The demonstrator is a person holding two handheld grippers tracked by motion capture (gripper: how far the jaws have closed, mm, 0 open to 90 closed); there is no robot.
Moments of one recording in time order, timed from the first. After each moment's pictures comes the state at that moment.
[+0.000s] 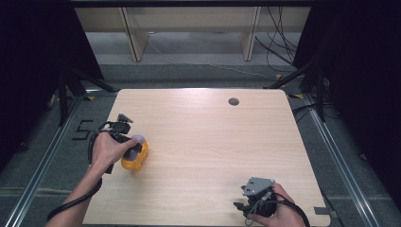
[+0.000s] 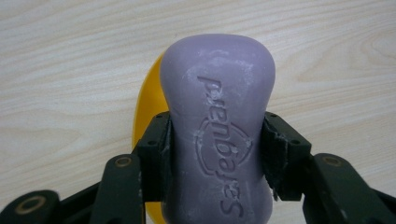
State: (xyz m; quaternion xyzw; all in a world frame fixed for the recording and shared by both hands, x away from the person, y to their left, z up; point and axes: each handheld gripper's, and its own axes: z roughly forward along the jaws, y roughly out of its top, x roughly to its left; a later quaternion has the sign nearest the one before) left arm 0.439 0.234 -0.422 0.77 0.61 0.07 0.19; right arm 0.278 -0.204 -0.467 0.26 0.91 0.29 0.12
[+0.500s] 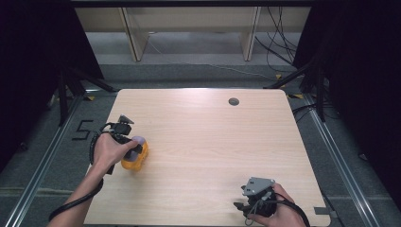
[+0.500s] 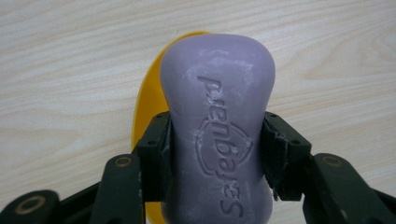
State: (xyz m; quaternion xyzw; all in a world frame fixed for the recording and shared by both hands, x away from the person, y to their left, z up) left arm 0.441 0.233 -0.428 0.77 0.61 0.07 0.18; right arm 0.279 -0.205 -0.466 0.26 0.91 0.29 0.12
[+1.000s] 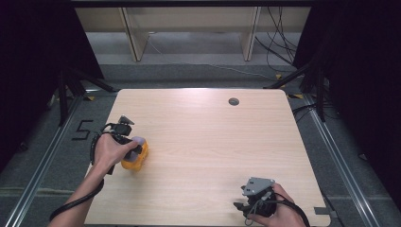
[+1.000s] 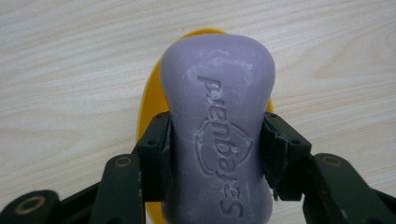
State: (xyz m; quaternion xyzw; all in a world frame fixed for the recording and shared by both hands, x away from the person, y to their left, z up) left arm 0.442 0.233 -0.432 0.77 0.61 0.07 0.17; right arm 0.279 -0.204 -0.468 0.26 0.91 0.29 0.12
